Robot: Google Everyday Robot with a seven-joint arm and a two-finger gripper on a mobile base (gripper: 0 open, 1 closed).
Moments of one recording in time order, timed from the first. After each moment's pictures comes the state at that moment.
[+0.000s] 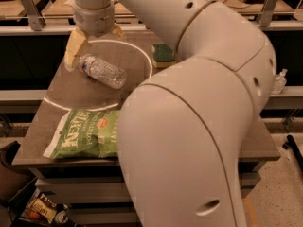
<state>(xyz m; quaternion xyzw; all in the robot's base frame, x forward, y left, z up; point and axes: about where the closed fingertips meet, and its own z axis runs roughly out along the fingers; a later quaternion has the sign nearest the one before) 0.642 0.130 0.903 -0.42 0.91 0.03 0.07</state>
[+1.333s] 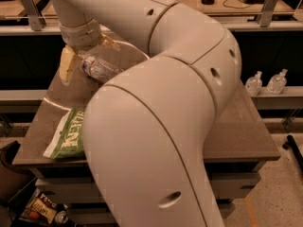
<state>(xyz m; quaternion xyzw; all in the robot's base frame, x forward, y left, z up) 0.640 0.156 0.865 -0.40 0.91 -0.04 0.03</state>
